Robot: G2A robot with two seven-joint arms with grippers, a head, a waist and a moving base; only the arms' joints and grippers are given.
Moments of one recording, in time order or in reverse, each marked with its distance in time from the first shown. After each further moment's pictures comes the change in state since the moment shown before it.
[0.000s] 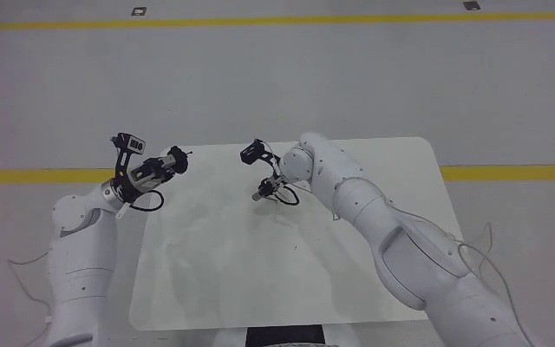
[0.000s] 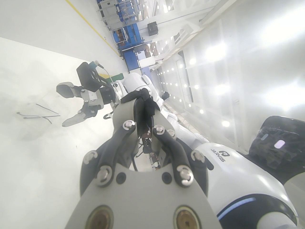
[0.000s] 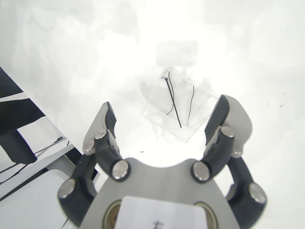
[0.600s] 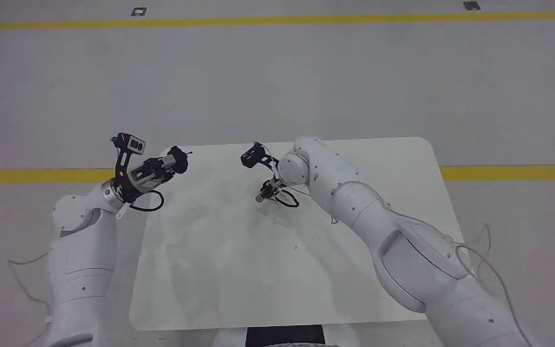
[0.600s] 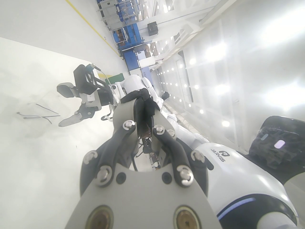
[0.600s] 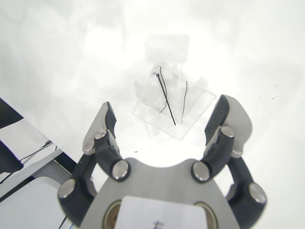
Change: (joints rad) left arm 0.000 0.000 0.000 0.000 0.000 0.000 0.000; right arm -0.018 0.001 -0.022 -0.042 -0.090 0.080 0.019
